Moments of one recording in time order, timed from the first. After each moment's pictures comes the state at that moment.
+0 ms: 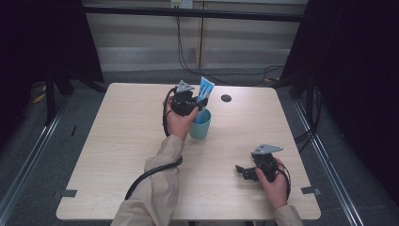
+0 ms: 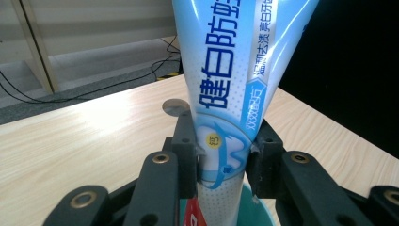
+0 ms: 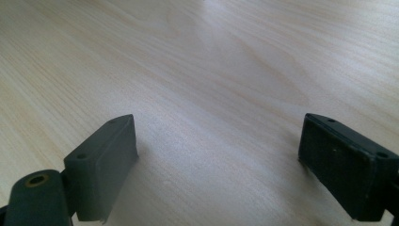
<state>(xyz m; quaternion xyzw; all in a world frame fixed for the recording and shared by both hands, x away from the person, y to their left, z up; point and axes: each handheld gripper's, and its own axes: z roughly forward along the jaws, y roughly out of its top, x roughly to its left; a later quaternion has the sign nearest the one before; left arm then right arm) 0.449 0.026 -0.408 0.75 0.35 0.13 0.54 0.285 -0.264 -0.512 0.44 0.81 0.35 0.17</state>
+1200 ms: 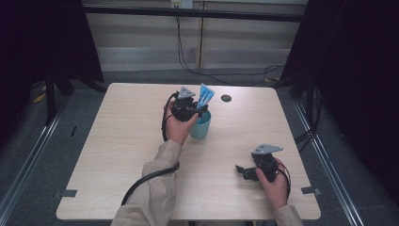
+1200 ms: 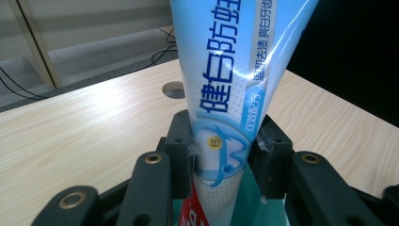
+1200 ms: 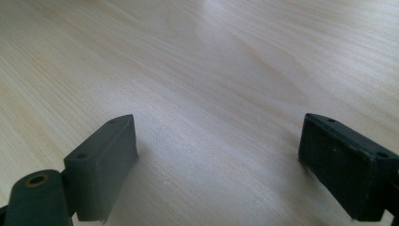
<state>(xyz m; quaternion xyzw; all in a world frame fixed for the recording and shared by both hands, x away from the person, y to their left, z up) 0.444 0.025 -0.421 0.77 0.34 0.14 0.52 0.285 -0.264 -0.512 0.44 0.81 0.35 0.17</state>
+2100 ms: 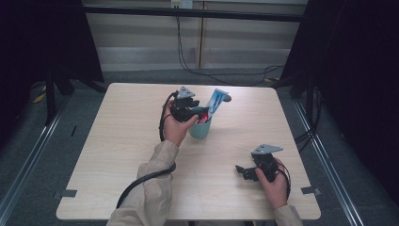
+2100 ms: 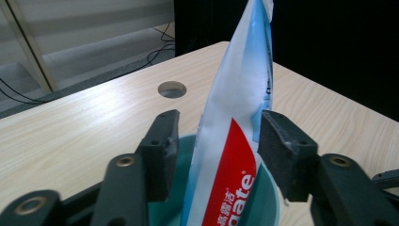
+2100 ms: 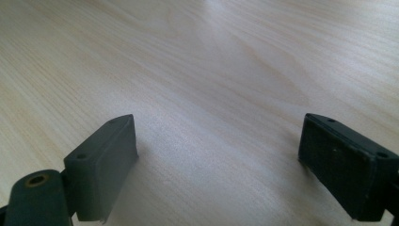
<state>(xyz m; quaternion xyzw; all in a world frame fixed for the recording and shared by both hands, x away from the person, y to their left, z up) 0.439 0.031 -0.412 0.79 0.32 0.14 0.51 0.285 -0.264 -0.512 0.44 0.81 0.35 0.17</state>
